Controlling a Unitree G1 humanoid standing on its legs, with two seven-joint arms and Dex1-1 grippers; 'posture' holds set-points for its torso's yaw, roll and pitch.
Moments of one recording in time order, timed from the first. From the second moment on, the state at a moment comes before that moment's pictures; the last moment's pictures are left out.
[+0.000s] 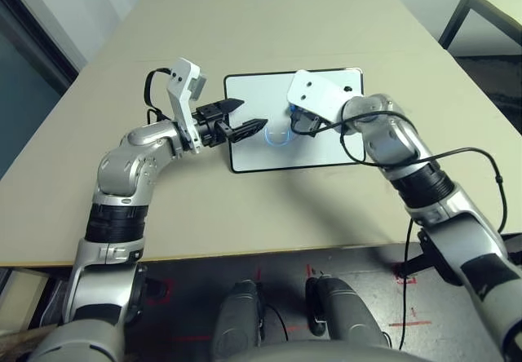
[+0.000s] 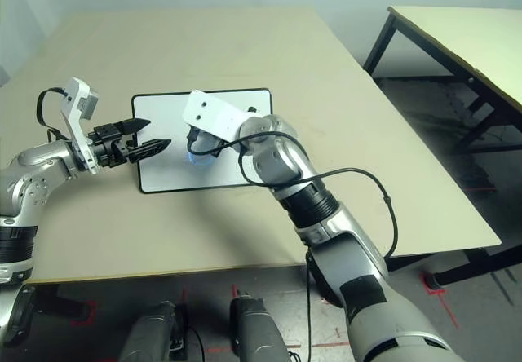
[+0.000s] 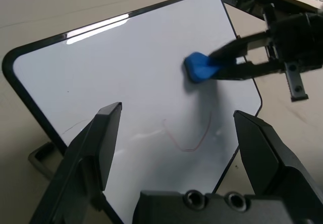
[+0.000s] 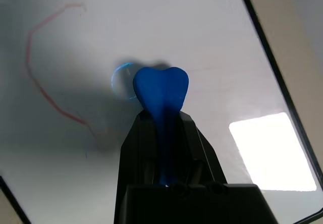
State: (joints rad) left arm -0.58 0.55 0.08 0.01 -0.44 0.66 -0.81; right arm -0.86 -0.39 0.47 0.04 -0.30 0.72 0.75
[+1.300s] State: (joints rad) left arm -0.53 0.83 0.07 -0.10 -0.51 0.91 -0.94; right arm -0.88 -0.33 0.52 0.09 -0.33 0.66 0.77
